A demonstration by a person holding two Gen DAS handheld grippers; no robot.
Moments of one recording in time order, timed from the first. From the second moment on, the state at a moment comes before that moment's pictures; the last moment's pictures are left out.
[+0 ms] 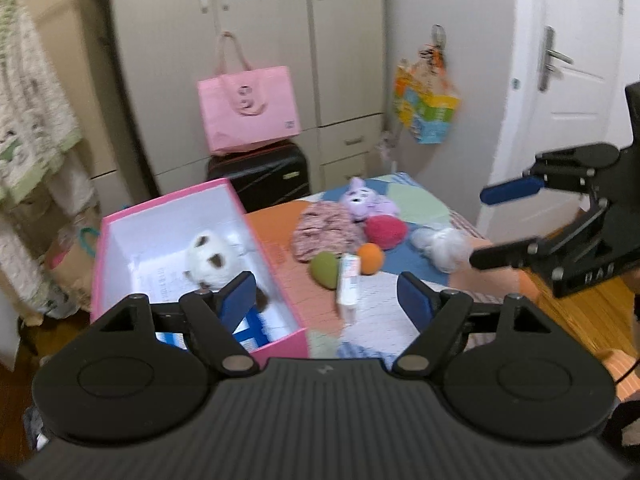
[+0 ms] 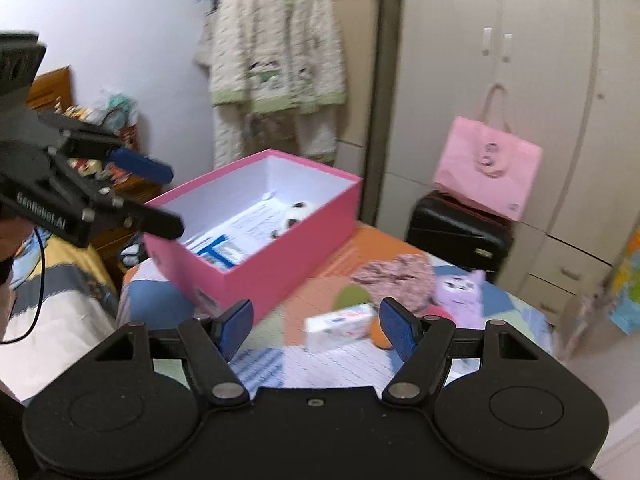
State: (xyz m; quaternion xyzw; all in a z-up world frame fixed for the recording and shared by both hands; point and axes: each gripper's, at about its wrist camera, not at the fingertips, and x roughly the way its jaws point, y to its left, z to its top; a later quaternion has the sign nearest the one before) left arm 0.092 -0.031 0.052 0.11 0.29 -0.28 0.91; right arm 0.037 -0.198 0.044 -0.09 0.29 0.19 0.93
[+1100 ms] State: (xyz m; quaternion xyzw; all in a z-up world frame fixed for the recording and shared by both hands) left arm 0.166 -0.137 -0.068 0.15 0.30 -0.25 0.91; right arm 0.071 -0.287 -0.079 -0.03 0.23 0.10 0.97
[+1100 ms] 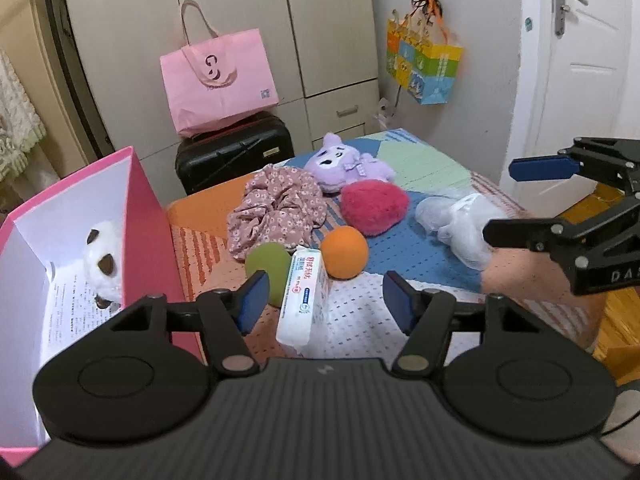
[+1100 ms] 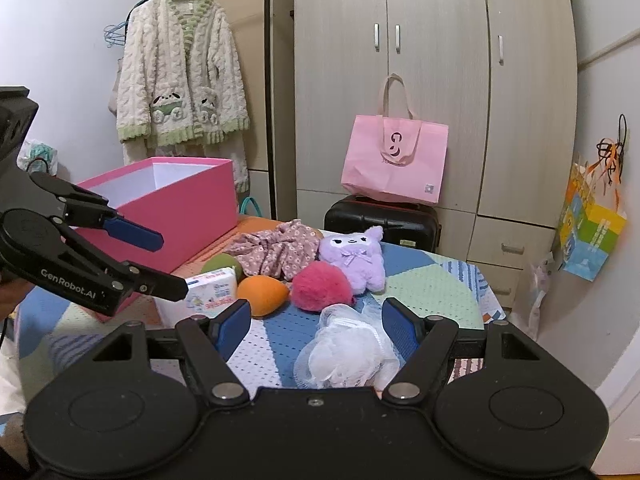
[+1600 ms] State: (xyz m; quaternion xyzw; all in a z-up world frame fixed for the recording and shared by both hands) left arm 0.190 -0.132 -0.107 0.07 0.35 -0.24 0.90; right arm 0.108 -0.288 -0.115 -0.01 0.28 0.03 0.96
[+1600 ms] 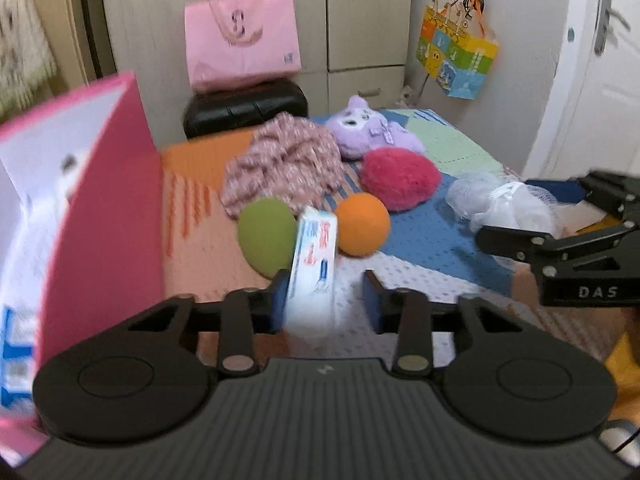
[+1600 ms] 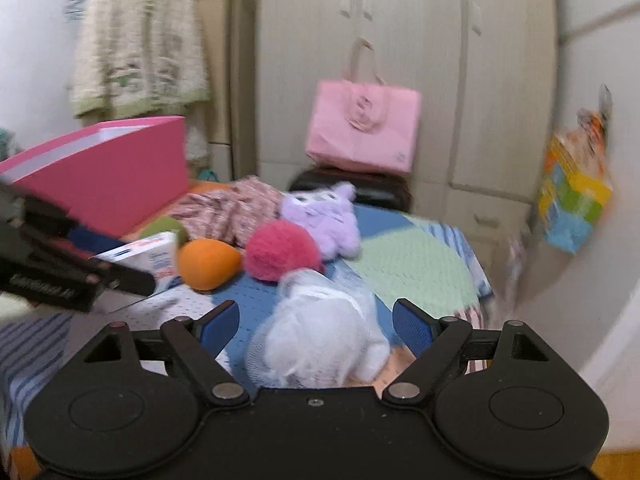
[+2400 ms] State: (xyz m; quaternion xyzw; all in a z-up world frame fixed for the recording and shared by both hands) left arm 0.189 -0.140 -0.130 0.07 0.31 -0.21 0.93; right arm 0.101 -0.282 -0.141 0.02 0.27 0.00 0.96
